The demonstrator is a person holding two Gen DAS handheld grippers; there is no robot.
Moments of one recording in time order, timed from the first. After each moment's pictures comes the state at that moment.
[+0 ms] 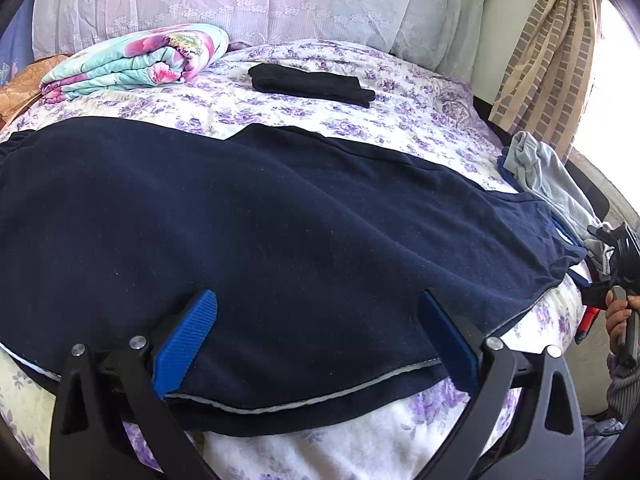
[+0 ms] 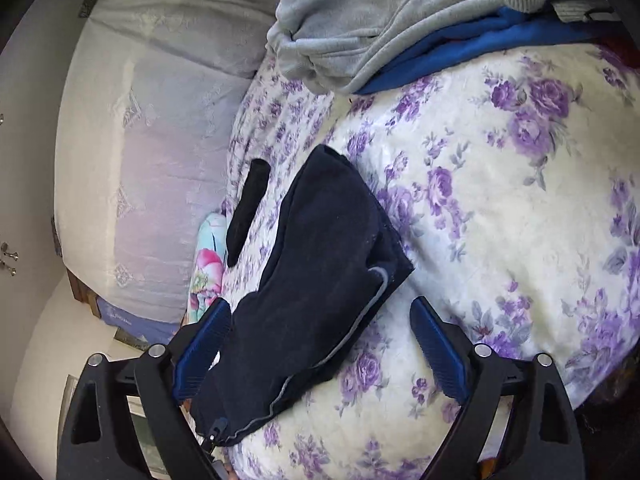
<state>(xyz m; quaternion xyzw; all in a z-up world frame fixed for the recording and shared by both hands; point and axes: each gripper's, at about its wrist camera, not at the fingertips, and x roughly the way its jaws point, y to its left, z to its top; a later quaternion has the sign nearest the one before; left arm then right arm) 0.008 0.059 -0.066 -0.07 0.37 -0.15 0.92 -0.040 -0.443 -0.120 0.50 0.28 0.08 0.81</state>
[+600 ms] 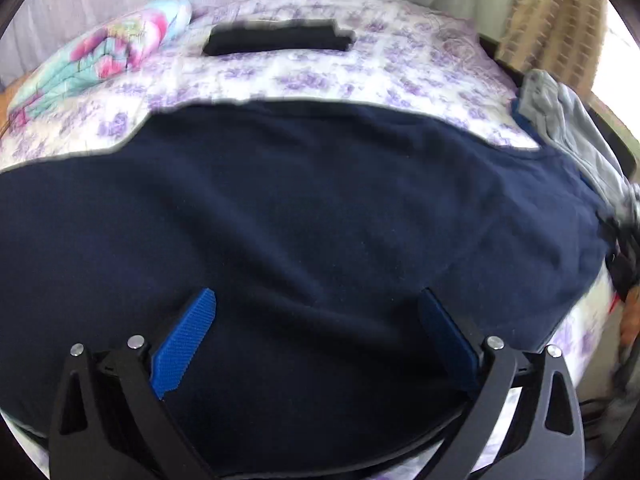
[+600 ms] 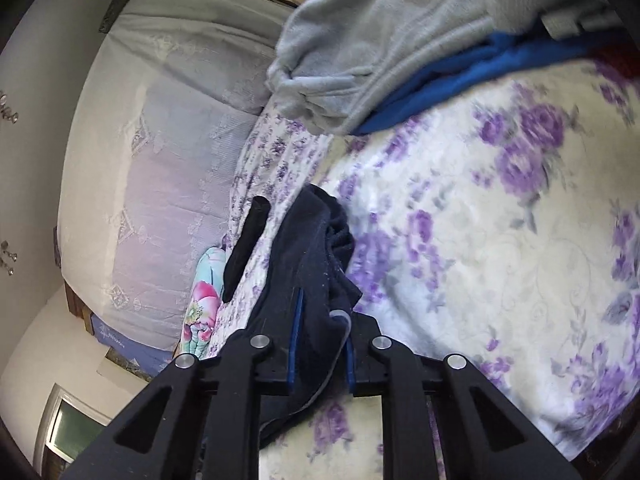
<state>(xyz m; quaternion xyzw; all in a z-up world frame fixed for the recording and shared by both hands) 0.048 -0.036 -0.072 0.01 0.42 -0.14 0.90 -0.035 -0.453 -0.141 0.50 0.22 0.05 0.84</state>
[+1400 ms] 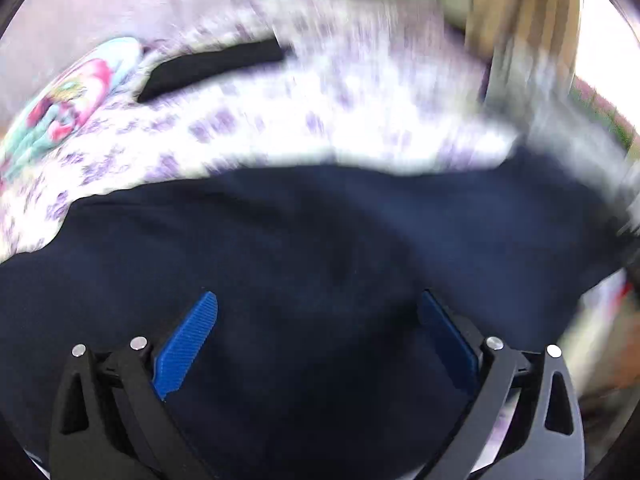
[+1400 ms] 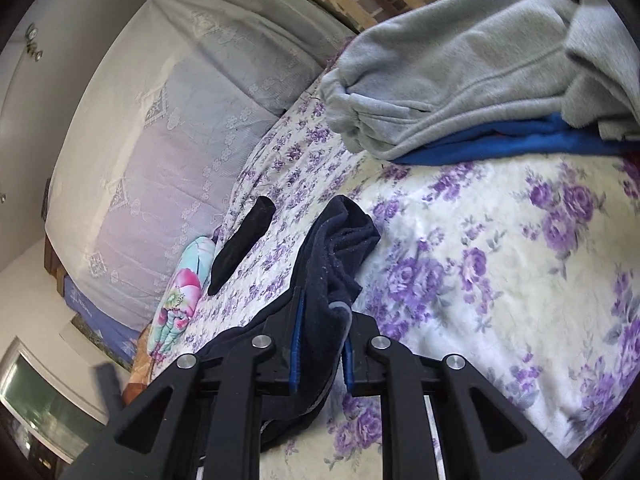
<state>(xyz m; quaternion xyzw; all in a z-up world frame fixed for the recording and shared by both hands) 0.091 -0.145 -0.071 0.09 0.46 -0.14 0.87 -0.039 -0.430 -0.099 0.41 0.20 0.03 0.89</state>
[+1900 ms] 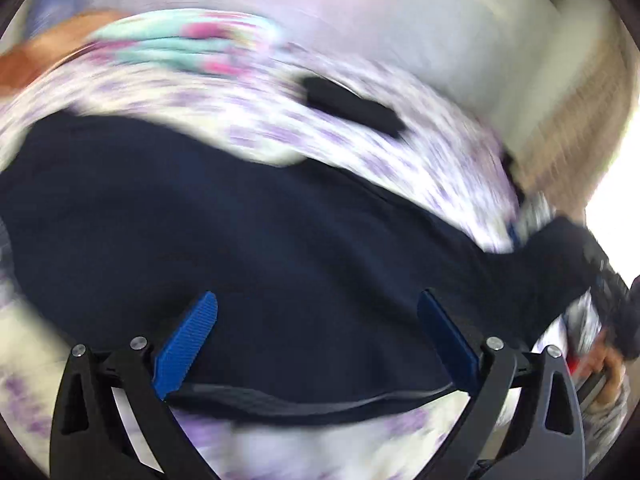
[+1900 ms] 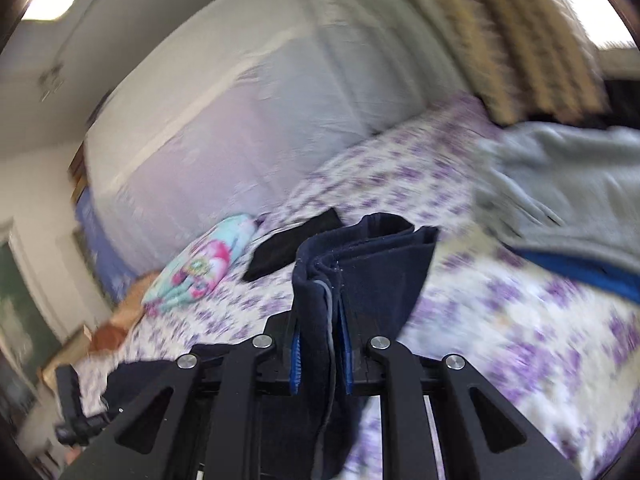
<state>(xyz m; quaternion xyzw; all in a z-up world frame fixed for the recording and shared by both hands) -0.007 0.115 -0.032 -0.21 0.36 -0.08 0.91 -0.019 -0.313 0.004 0.19 0.15 0.11 0.96</state>
